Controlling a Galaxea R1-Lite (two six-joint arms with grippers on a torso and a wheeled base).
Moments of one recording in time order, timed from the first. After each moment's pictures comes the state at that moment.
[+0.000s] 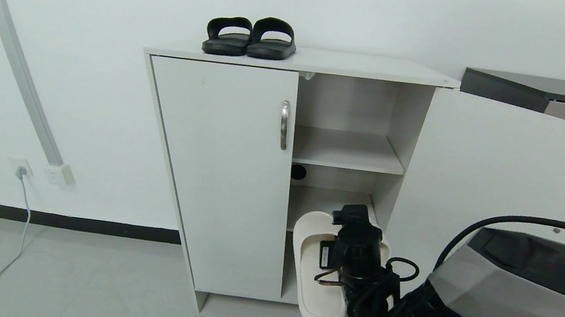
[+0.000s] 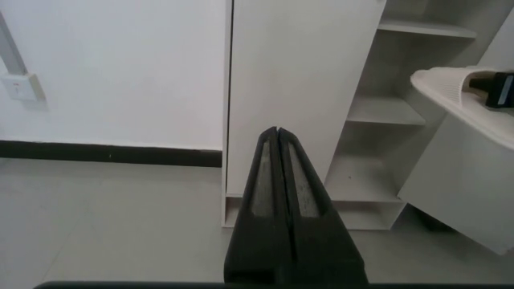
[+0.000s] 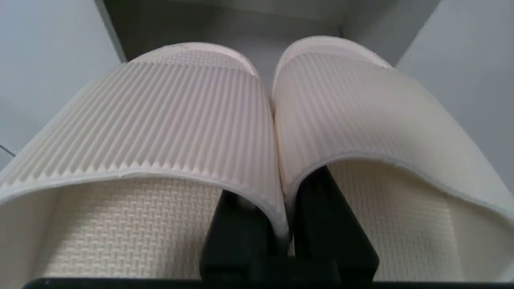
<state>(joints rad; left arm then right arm) 0.00 0.00 0.00 0.00 0.00 -0.09 0.76 2.30 -1.00 -1.04 -0.66 0.16</state>
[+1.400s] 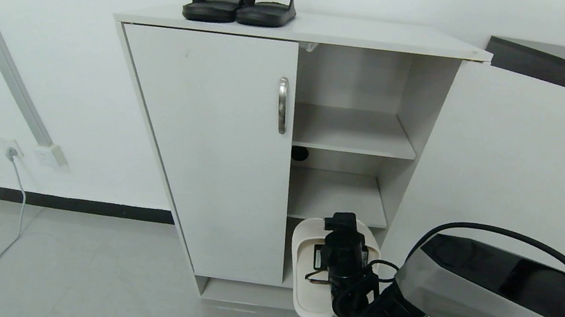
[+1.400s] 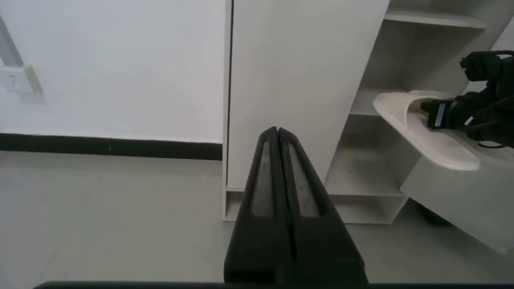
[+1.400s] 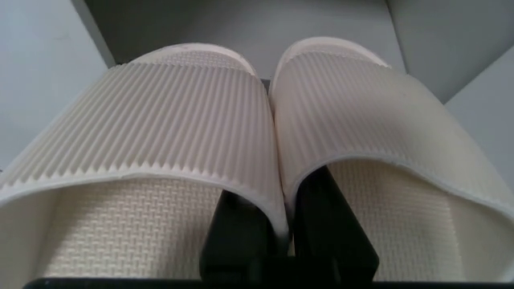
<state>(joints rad) 0.00 0.00 0.00 0.00 0.00 -0.09 0.74 2.46 -1.14 -1.04 -0.68 0.16</state>
